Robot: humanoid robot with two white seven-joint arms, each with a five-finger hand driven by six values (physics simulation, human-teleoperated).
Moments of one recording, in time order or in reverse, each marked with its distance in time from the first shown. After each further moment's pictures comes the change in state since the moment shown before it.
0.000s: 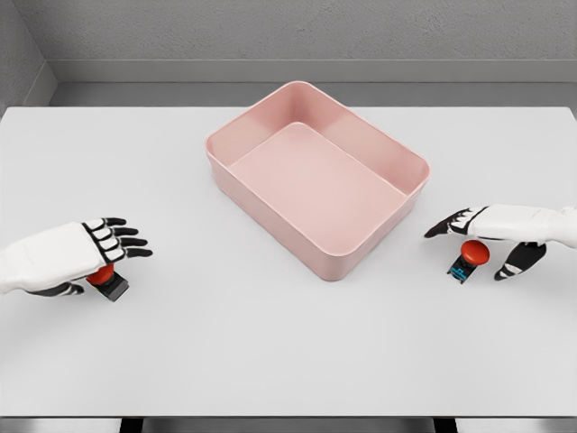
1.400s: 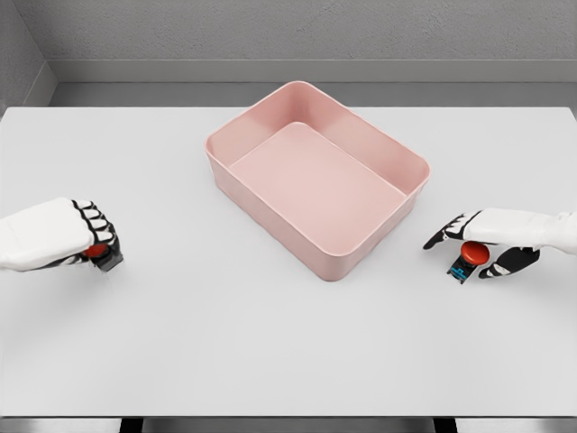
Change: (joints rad) left arm -0.043 0.018 0.073 -0.028 0.012 0.000 0.015; right arm 0.028 -0.016 0.000 -0.046 -0.007 0.000 -0.040
